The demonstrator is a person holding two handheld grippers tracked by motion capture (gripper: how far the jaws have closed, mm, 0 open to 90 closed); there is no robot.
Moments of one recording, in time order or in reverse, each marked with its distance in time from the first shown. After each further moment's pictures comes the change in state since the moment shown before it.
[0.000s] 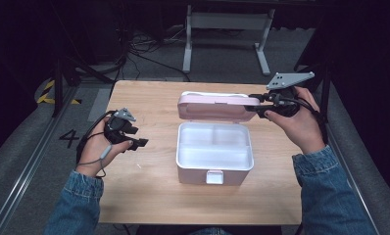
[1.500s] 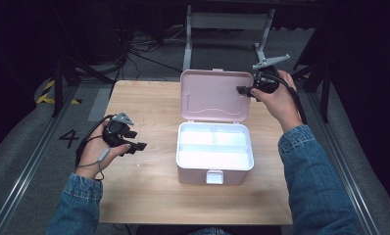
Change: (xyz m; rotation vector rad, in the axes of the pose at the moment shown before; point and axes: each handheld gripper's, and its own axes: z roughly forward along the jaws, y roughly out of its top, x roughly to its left) left arm 0.009 -0.014 0.011 0.004 -0.039 -0.014; right arm -0.071 -0.001 0.082 0.082 -0.077 0.149
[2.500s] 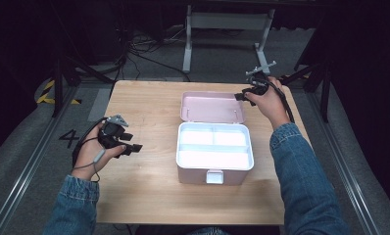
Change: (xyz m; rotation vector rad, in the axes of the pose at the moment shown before) left arm 0.010 -0.014 0.000 0.005 -0.005 -0.038; right arm -0.031 -0.029 0.066 0.158 0.000 0.112
